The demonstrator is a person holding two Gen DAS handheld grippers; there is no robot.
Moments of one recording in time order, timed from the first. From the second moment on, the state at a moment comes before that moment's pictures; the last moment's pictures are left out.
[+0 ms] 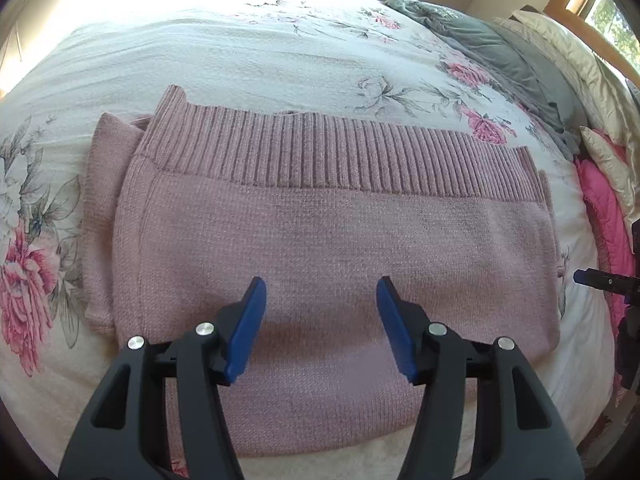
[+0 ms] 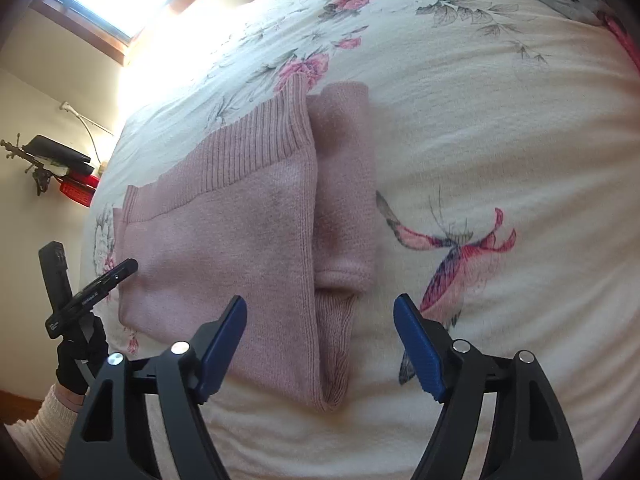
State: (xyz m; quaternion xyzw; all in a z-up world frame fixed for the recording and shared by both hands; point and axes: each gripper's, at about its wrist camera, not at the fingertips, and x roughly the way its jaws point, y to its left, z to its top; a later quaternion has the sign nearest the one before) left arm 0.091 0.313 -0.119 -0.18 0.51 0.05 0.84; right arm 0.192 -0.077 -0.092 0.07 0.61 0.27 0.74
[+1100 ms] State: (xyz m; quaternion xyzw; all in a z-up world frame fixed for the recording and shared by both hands) left arm 0.131 0.315 -0.158 -0.20 0.52 0.03 0.83; right arm 0.223 -0.053 -0.143 0.09 0.63 0.26 0.72
